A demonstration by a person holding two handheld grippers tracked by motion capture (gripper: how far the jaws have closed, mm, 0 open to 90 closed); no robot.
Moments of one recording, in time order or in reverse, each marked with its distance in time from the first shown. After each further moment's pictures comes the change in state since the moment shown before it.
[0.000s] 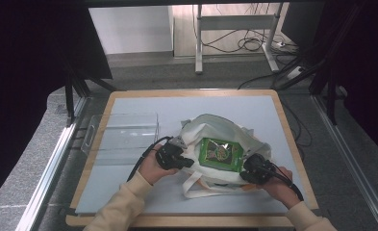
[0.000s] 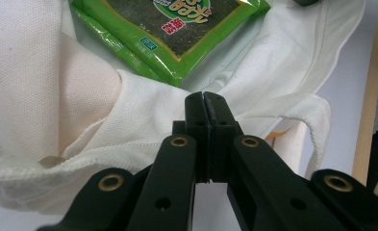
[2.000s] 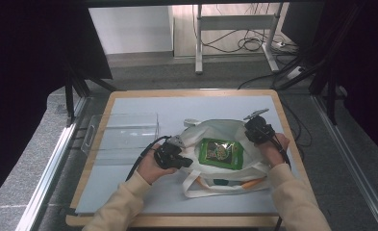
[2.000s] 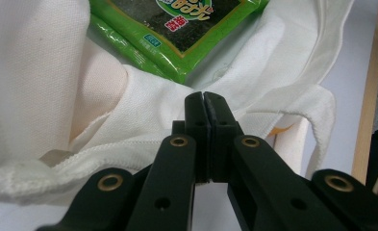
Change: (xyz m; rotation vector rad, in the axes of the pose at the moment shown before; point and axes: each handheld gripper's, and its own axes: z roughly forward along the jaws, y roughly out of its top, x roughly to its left) left arm 0.003 -0.002 -0.003 -0.001 -0.002 -0.006; right arm -0.090 0.067 0.016 -0.138 -0.296 0.154
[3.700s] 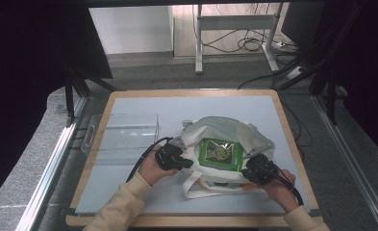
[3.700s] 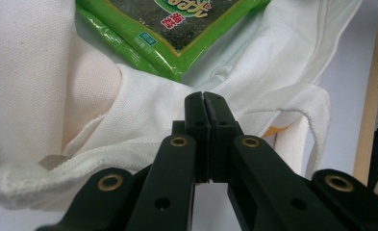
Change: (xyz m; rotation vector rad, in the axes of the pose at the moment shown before) left arm -0.004 0.000 0.004 0.007 0.003 0.007; right arm 0.068 -0.081 -0.053 0.075 0.239 -0.069
